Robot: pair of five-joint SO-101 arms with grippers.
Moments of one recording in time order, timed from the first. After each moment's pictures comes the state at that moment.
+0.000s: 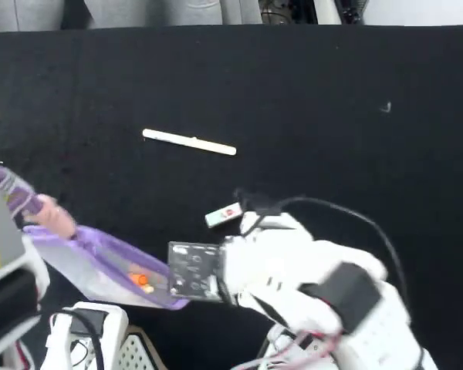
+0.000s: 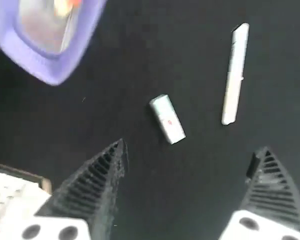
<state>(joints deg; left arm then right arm) -0.7 -84.4 18.6 27.0 12.4 -43.9 -59.6 29.4 97.9 48.2</state>
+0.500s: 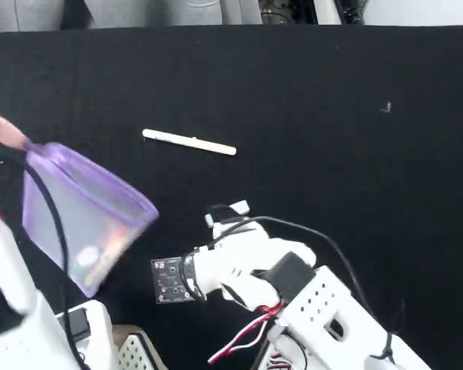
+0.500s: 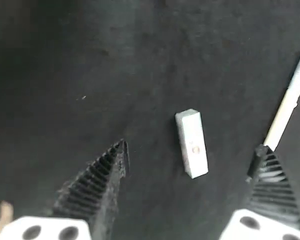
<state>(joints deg) -30.1 -64.1 19.7 15.5 33.8 -43.4 -59.6 62.5 69.1 59.5</state>
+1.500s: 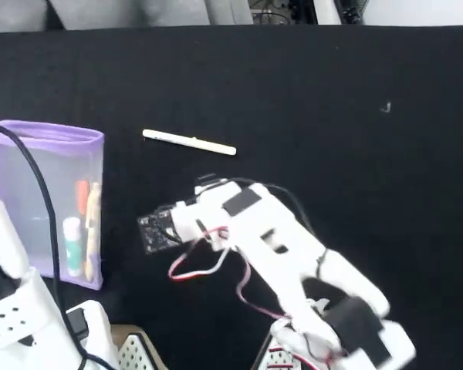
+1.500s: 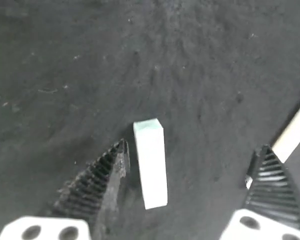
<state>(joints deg) -33.3 -60.4 24.7 11.9 35.1 -34.3 -14.3 46.4 49.7 75.5</state>
